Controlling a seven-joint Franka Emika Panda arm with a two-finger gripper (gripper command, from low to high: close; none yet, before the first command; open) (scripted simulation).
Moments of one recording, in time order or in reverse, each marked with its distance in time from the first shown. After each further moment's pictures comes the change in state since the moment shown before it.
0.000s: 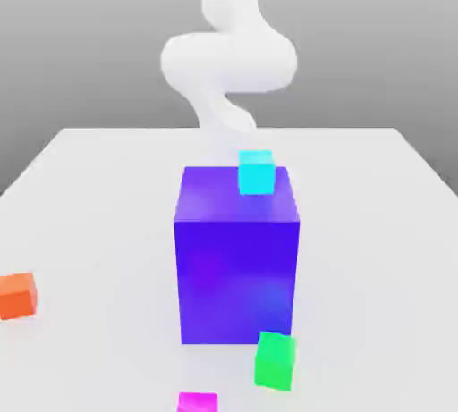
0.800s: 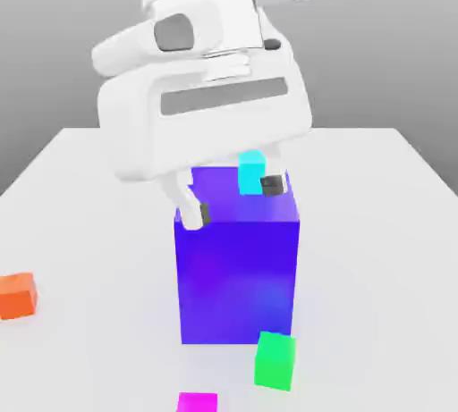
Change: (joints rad) arm 0.290 0.663 -0.311 0.007 0.270 0.162 -1.061
